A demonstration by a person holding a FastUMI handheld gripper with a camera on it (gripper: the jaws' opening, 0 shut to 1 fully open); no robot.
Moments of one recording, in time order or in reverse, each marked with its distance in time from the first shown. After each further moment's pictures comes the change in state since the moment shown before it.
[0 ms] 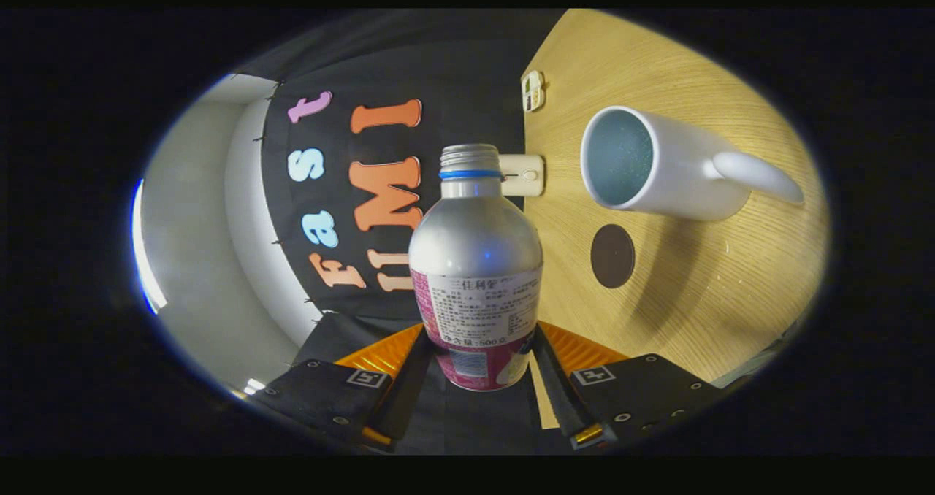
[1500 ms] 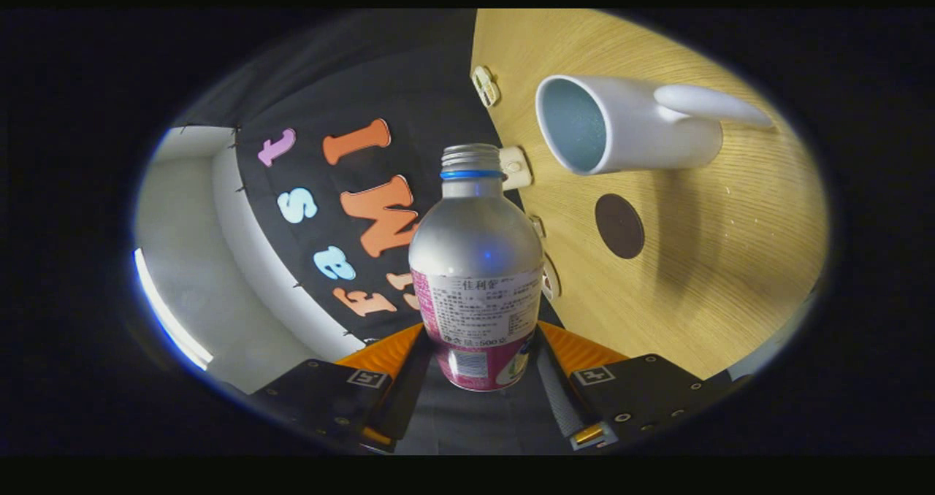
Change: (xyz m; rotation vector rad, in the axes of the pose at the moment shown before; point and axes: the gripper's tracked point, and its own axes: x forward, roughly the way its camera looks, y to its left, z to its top) arm -0.001 0.014 -0.002 0.263 -0.019 0.048
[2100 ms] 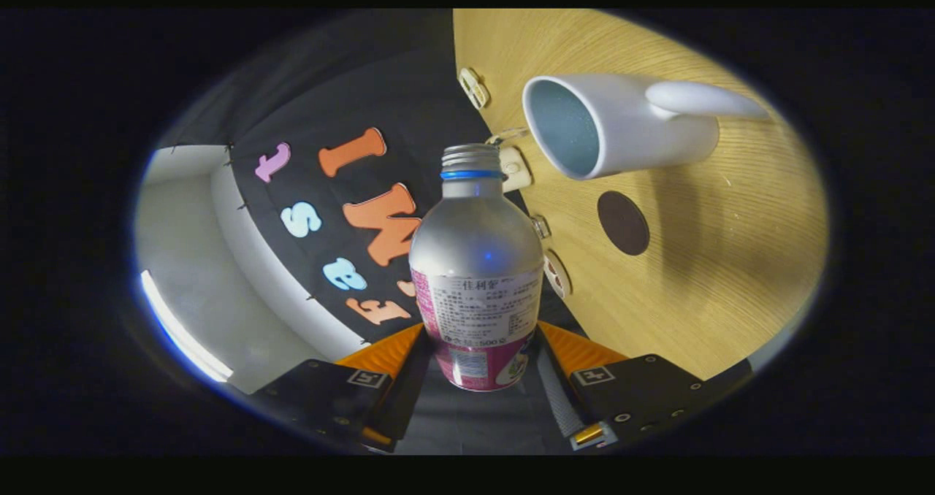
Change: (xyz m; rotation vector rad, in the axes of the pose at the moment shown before) arm 0.004 0.010 0.004 0.093 0.007 0.036
